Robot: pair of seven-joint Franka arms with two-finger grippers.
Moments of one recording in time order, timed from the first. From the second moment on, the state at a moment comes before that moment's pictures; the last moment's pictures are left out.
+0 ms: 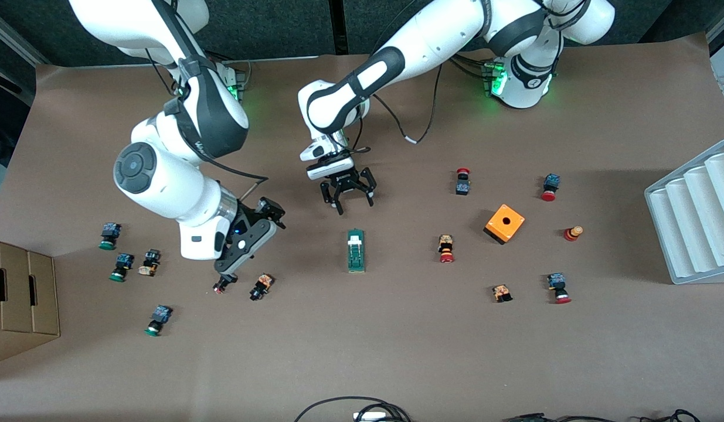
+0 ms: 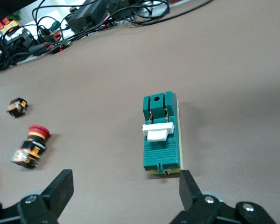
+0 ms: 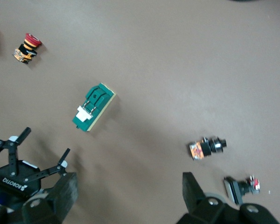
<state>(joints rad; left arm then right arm) -0.82 0.82 -0.43 -1.55 1.33 1.82 -1.78 0.50 0.30 -0.14 -1.65 0.30 2.02 -0.37</state>
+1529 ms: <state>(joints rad) -0.45 0.49 -0.43 -1.48 0.53 1.93 -0.55 0.27 0.21 -0.13 -1.58 0.10 1.69 -0.14</state>
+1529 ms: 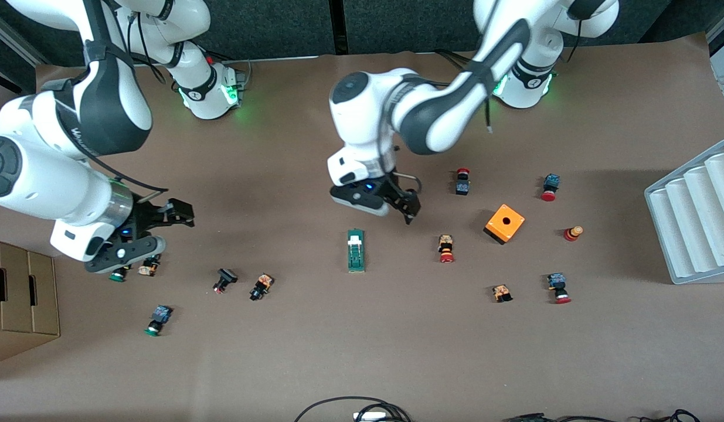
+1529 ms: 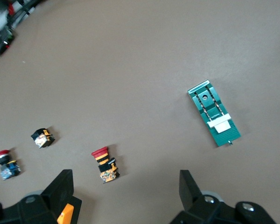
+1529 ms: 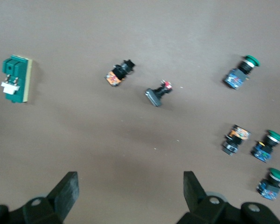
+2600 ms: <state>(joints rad) 0.00 0.29 -0.42 -1.38 0.14 1.63 -0.15 0.09 0.14 -0.02 -1.56 0.00 1.58 -0.14</state>
